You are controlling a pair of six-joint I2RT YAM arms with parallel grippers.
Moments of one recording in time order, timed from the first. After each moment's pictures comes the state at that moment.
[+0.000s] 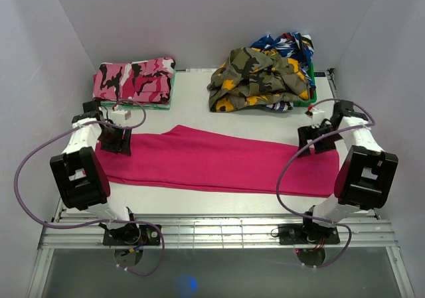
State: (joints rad) left arm 0.31 1.61 1.16 -0.85 0.30 0.53; right arm -0.21 1.57 1.10 -0.89 -0.43 -0.53
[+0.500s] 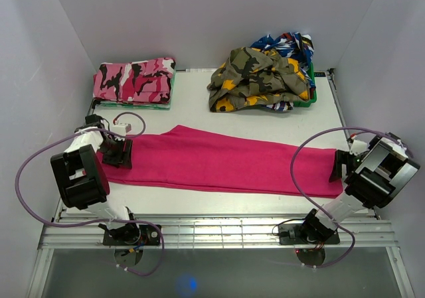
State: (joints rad) left arm 0.35 1.61 0.98 -0.78 0.27 0.52; right arm -0.73 1.66 1.03 -0.93 -0.28 -0.65
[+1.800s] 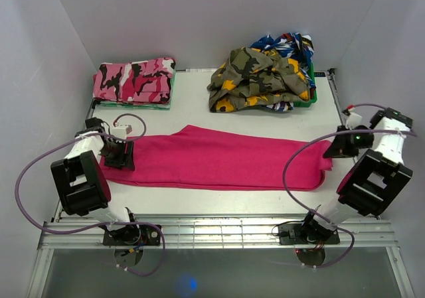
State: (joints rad) left arm 0.35 1.55 0.94 -0.76 0.32 0.49; right arm -0.66 1.61 1.28 -1.30 -0.62 -0.66
